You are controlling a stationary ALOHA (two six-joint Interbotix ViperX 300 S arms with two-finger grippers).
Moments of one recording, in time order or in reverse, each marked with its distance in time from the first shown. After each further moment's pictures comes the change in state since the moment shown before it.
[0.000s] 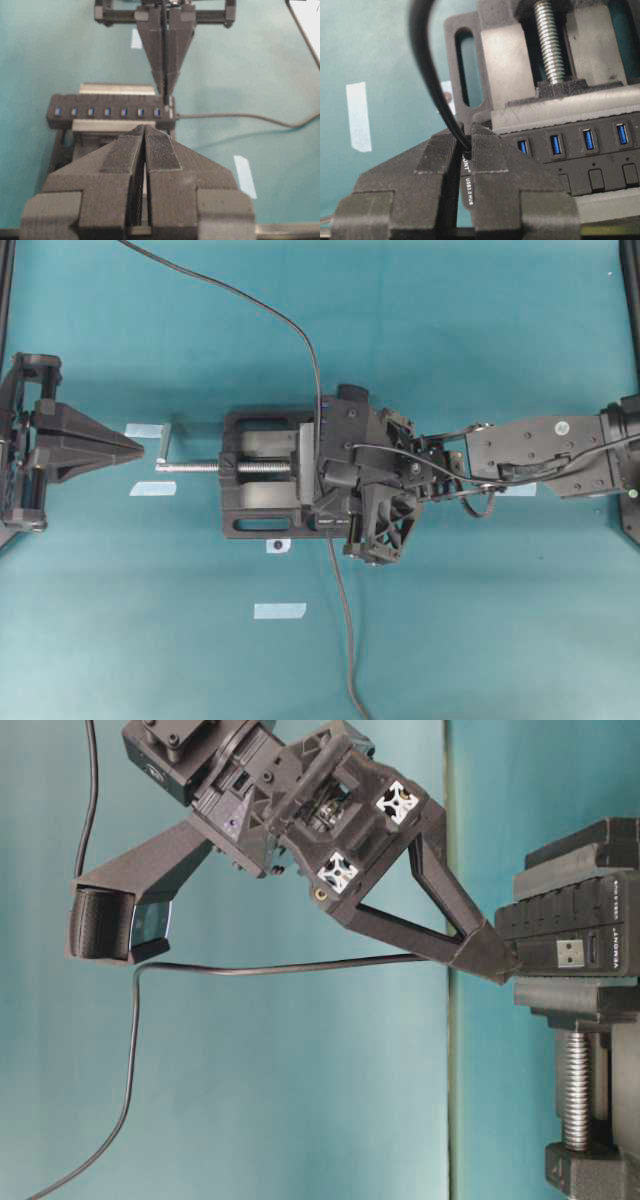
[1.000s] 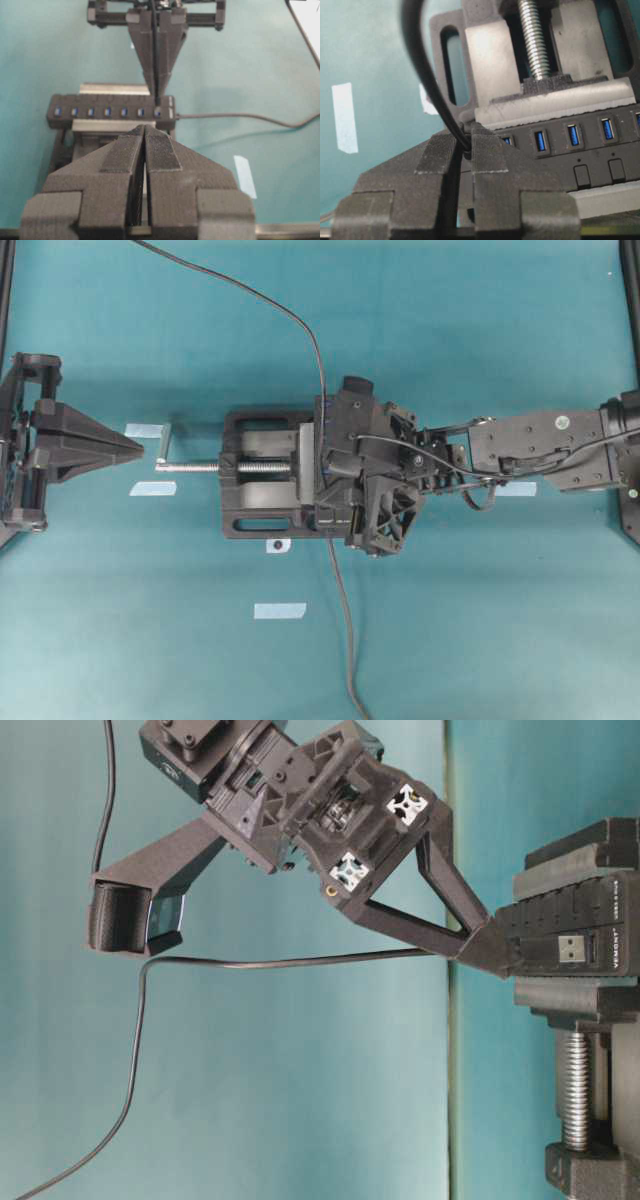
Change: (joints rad) left arm 0.000 0.000 0.000 0.002 0.000 0.000; right arm -0.020 0.000 0.023 -0.002 -0.031 0.000
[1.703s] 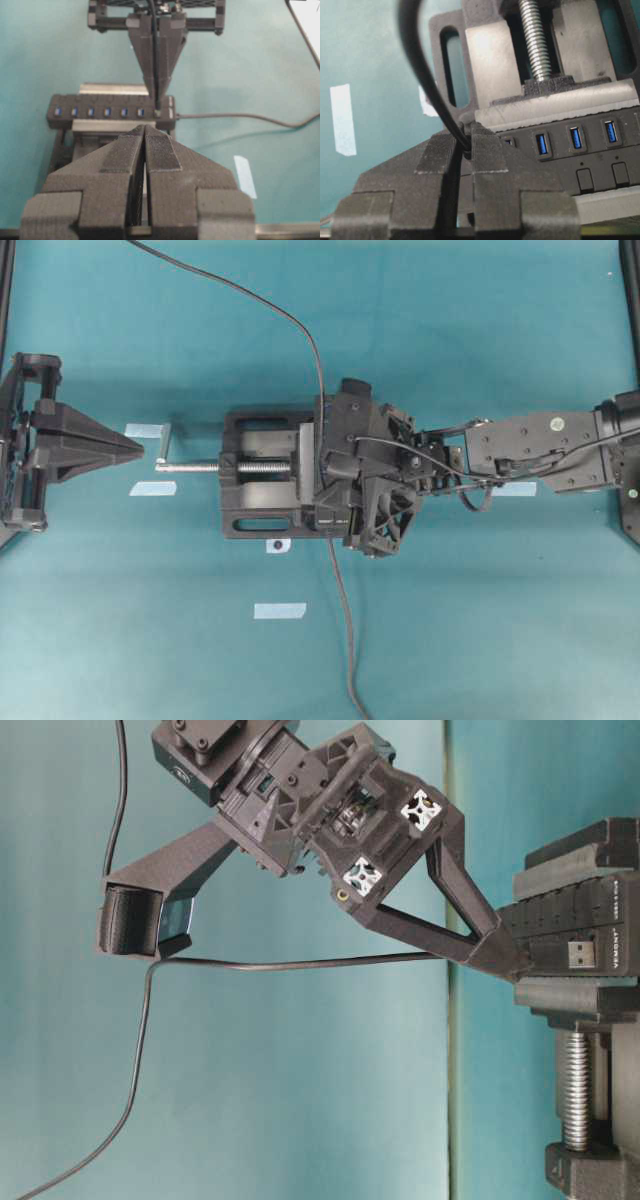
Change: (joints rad) left arm 0.000 0.000 0.000 0.000 0.000 0.000; right arm 0.000 0.017 0.003 0.000 -0.021 0.000
